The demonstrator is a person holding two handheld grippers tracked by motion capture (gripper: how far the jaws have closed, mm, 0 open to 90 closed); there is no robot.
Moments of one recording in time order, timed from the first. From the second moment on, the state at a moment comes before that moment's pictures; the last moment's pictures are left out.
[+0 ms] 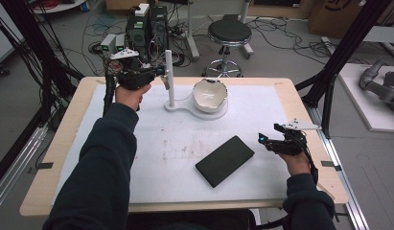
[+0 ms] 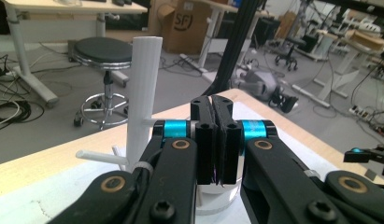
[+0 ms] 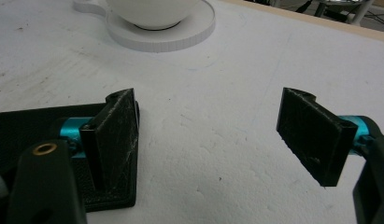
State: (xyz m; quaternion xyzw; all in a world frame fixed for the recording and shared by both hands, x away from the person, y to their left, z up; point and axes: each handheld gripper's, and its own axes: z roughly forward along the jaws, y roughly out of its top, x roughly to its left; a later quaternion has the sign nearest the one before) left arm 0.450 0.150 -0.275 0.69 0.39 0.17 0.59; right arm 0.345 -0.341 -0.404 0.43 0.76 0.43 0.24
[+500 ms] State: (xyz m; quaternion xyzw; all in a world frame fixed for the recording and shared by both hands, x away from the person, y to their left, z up) left arm 0.470 0.144 -0.279 0.67 0.42 0.16 0.59; right arm 0.345 -0.341 -0.405 0.42 0.76 0.43 0.23
